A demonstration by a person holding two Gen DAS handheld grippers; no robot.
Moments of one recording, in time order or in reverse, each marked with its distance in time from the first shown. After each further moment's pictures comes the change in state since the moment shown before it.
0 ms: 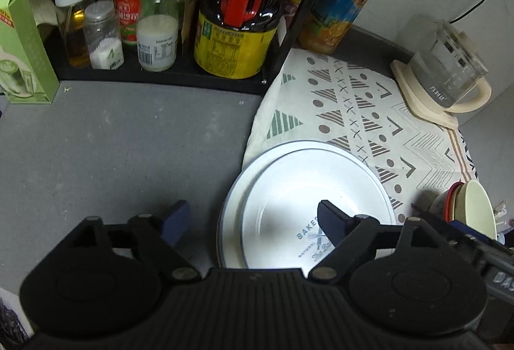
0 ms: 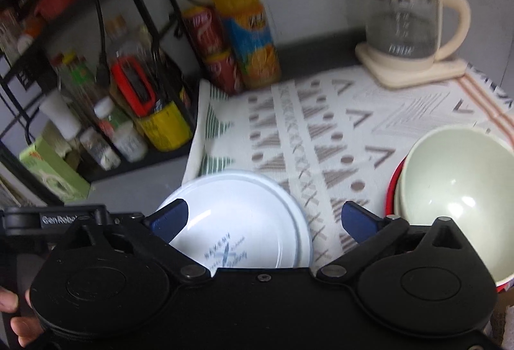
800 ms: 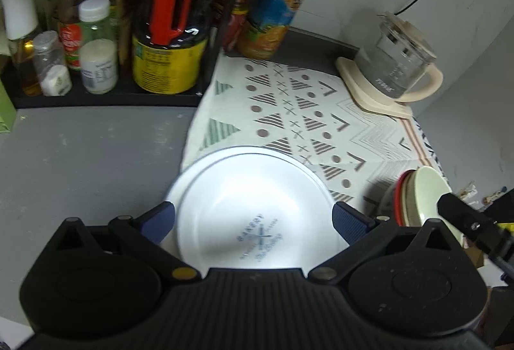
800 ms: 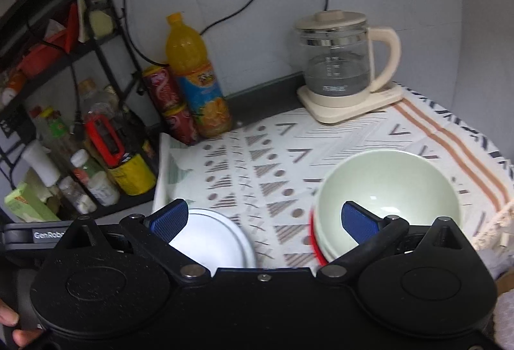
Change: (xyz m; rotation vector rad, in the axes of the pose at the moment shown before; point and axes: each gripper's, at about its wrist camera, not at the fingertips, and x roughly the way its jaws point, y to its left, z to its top) left arm -0.010 -0.038 -0.003 0.098 -0.024 -0.146; right arm -0.049 -0.040 -0.006 0.092 -0.135 -0.124
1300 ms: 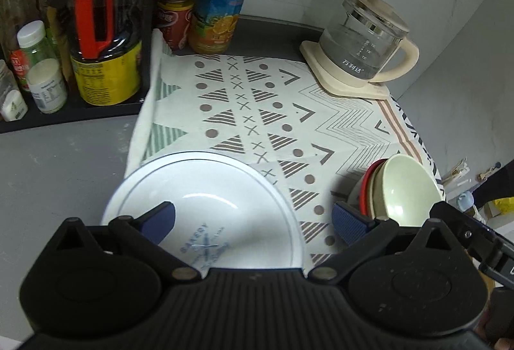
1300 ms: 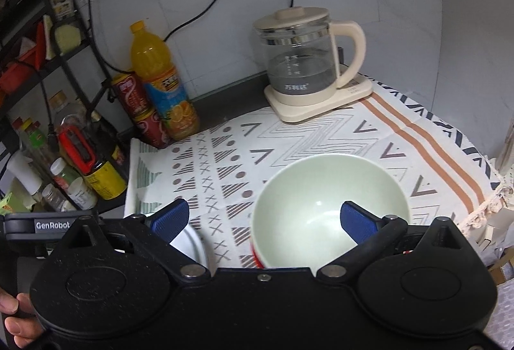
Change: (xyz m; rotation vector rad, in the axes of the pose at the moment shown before) left arm 0.023 -0.061 0.009 0.098 0.033 -0.021; right arm -0.001 -0.054 0.014 0.042 0.029 -0.036
